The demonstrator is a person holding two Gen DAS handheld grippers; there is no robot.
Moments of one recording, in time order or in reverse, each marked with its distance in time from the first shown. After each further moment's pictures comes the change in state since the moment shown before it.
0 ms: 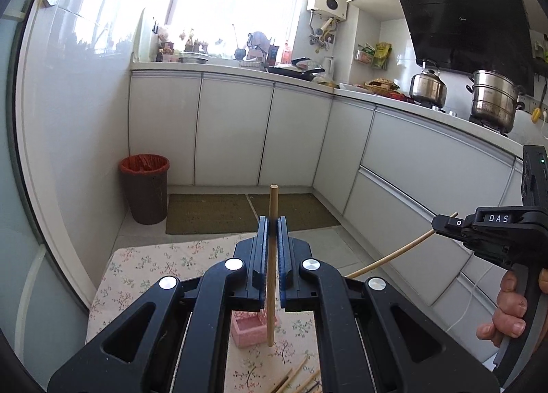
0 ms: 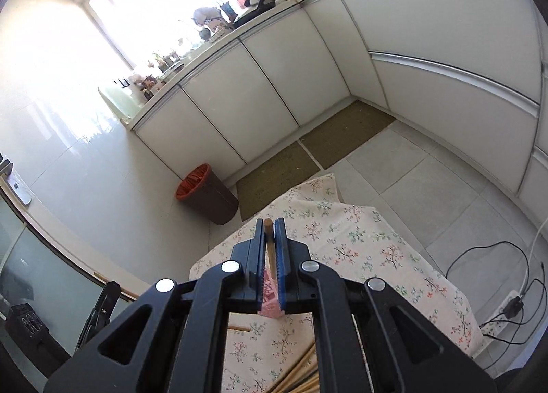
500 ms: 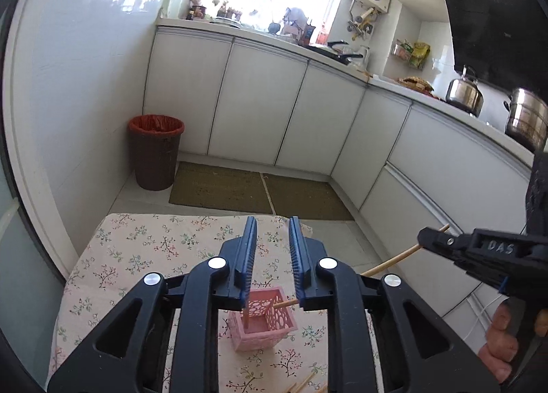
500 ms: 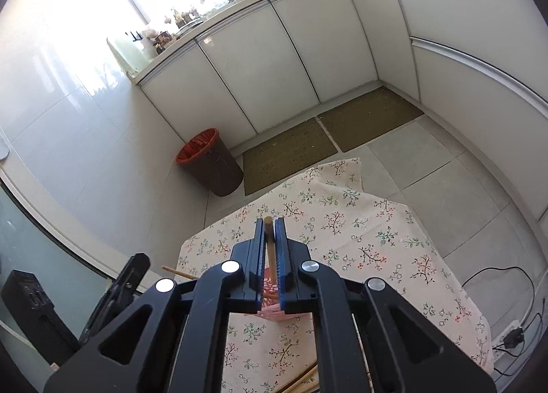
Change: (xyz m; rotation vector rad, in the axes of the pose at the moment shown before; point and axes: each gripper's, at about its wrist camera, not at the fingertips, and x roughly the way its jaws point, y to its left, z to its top) left arm 0.060 0.048 -0.030 -0.177 0.060 0.041; right arm 0.102 0.030 -0.021 -0.137 0.121 -0.017
